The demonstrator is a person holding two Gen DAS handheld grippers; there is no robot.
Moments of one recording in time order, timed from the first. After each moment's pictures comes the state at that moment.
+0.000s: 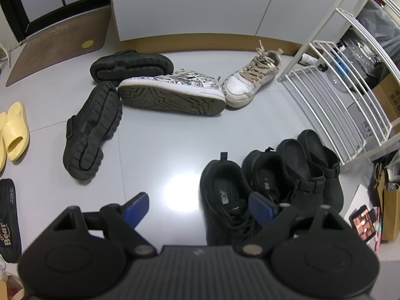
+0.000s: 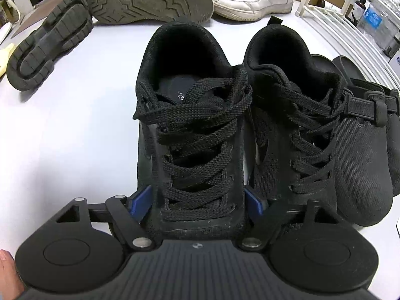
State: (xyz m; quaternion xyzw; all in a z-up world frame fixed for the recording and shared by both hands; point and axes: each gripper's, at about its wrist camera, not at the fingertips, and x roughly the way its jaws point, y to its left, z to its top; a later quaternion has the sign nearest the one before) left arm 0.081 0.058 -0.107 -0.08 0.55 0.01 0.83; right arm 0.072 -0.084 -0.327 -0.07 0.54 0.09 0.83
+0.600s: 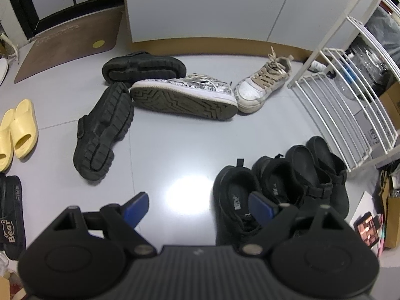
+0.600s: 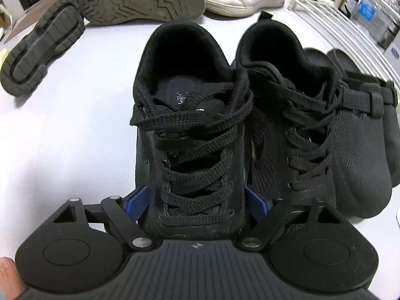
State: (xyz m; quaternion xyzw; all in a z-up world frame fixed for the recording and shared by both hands) left arm 0.081 0.074 -0.103 -0.09 0.55 0.03 0.83; right arm 0.076 -0.084 -0.323 -0.06 0.55 0.07 0.83
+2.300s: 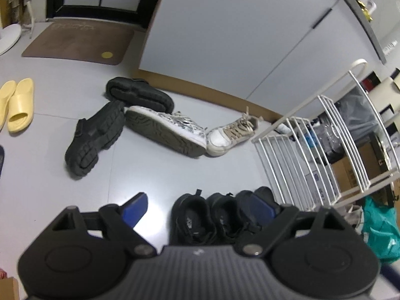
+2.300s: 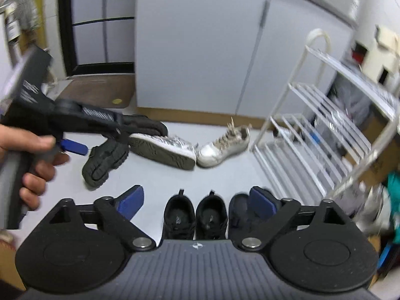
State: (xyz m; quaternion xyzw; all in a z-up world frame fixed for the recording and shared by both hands) left arm 0.019 0.120 -0.022 -0.25 0.45 0.02 0.86; right arm -0.023 -0.091 0.098 -0.14 0.36 0.12 0.91
